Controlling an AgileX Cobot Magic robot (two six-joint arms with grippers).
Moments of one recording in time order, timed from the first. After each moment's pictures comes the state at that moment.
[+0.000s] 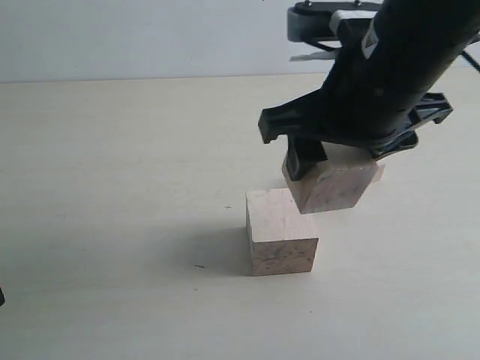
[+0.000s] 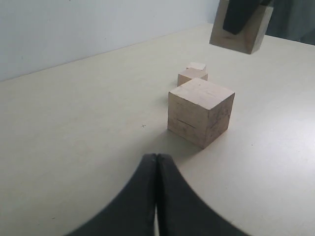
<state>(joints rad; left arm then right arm) -0.72 0.01 0.00 -0.20 0.31 0.21 0.54 1.52 -1.19 0.00 1.06 0.44</state>
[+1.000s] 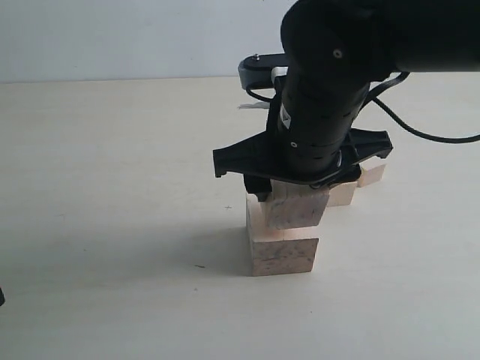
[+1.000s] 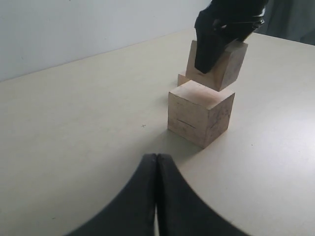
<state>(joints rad) -0.72 0.01 0.00 -0.20 0.31 0.21 0.68 1.68 -1.20 -0.22 0.97 0.81</state>
